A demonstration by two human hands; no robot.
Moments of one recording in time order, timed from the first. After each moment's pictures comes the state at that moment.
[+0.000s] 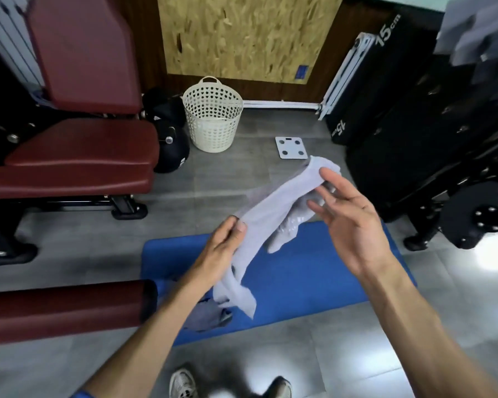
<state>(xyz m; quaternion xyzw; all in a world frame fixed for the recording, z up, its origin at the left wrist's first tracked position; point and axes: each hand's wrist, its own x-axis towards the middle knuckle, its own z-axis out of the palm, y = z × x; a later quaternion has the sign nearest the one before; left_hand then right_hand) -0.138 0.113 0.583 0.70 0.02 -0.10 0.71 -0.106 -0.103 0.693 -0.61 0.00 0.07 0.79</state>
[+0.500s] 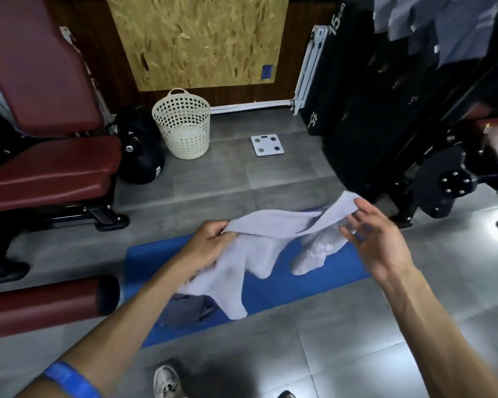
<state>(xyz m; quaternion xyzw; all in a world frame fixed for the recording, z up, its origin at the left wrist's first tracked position) -0.182 -0.087 0.625 0.78 0.00 -0.17 0.60 -0.187 -0.399 0.657 -0.57 0.20 0.00 0.79</state>
